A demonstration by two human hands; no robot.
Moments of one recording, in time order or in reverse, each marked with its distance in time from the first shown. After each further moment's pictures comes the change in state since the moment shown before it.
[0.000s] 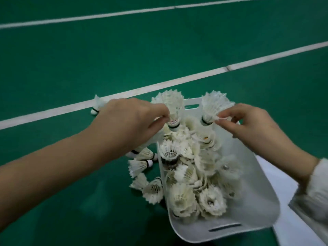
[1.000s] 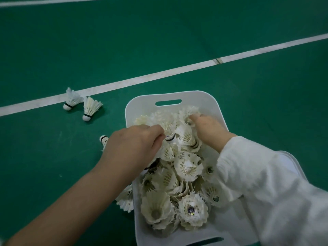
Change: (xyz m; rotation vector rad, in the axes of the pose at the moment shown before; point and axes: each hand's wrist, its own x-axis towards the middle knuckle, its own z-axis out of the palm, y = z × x) left_hand 0.010 0.051 0.093 -0.083 -0.045 -0.253; right_hand 0.075 0.075 0.078 -0.442 -0.324 0.030
